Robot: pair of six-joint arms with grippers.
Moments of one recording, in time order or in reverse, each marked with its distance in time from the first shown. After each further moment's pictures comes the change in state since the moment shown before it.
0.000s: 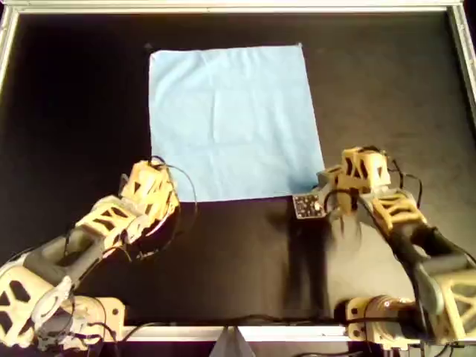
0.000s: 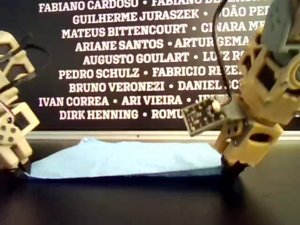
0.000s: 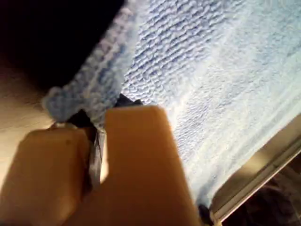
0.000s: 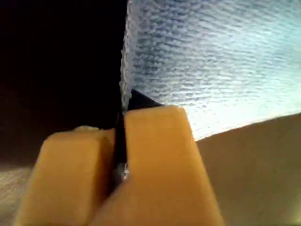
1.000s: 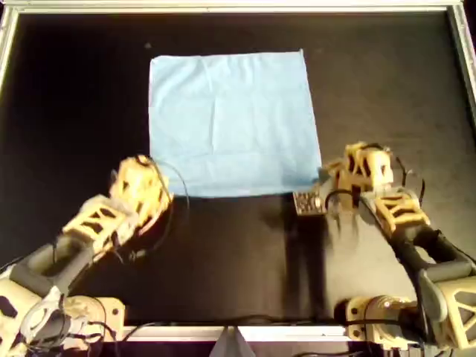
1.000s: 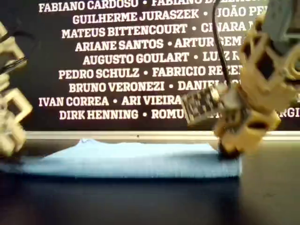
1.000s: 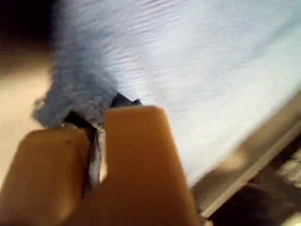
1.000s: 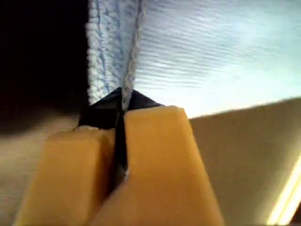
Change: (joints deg) left arm 3.9 7.5 -2.0 1.3 0.0 0.0; right arm 0.2 2.4 -3.6 0.0 0.1 -0.8
